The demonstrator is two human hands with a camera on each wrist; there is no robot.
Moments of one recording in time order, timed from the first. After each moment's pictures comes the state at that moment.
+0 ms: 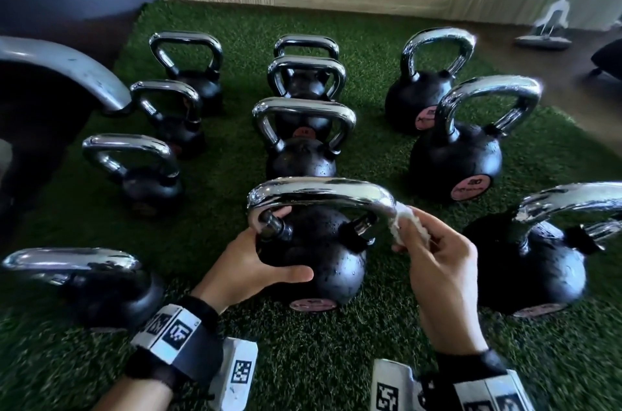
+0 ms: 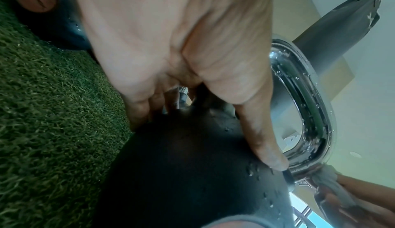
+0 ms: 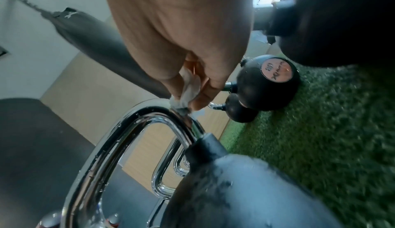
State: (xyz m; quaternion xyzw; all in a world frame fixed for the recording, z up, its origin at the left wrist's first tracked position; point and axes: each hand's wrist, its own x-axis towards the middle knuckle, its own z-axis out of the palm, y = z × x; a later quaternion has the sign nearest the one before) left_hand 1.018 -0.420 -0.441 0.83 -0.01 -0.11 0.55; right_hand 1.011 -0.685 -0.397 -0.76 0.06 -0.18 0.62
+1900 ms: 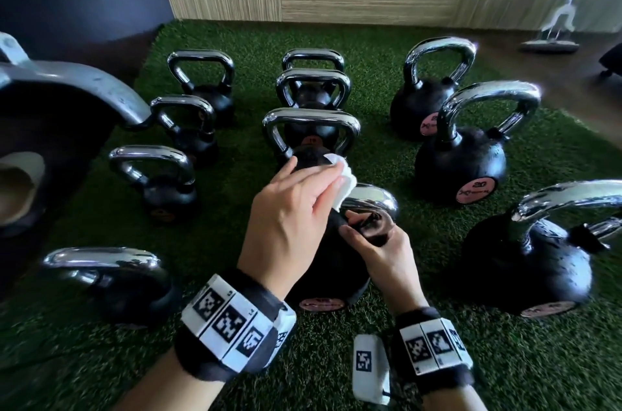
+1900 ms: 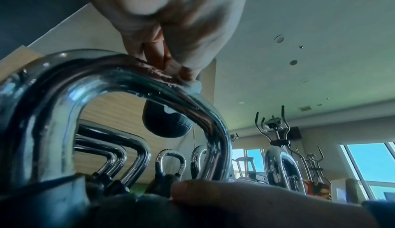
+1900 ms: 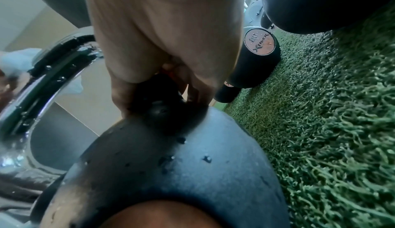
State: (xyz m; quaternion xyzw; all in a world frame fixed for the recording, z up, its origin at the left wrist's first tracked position) left_hand 1.015 -0.490 -0.344 0.85 -0.16 0.39 0.32; right_hand 1.041 -0.654 -0.441 -0.75 -0.02 -0.05 0.66
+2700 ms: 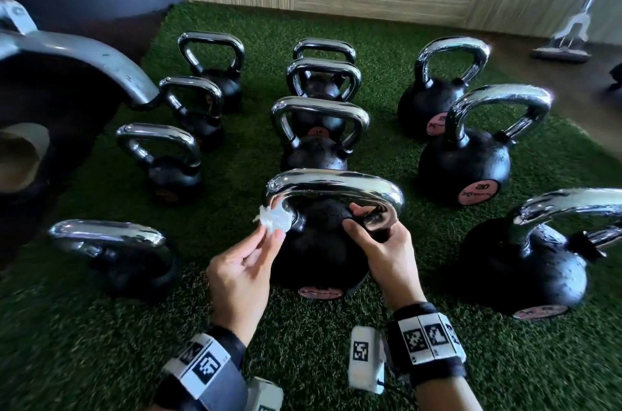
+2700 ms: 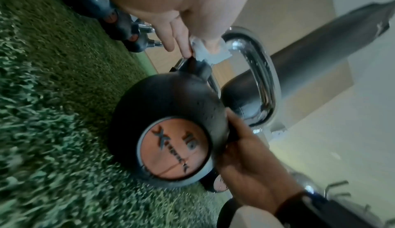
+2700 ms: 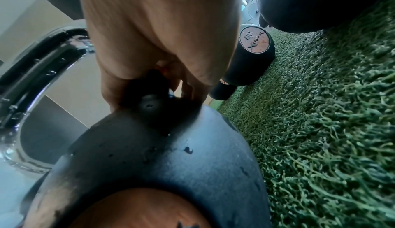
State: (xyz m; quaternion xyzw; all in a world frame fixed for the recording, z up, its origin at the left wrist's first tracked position) left_hand 0.965 -0.454 -0.455 0.69 0.11 0.32 0.64; right_hand 1.039 -0.654 -0.449 -0.73 -0.03 -0.05 0.68
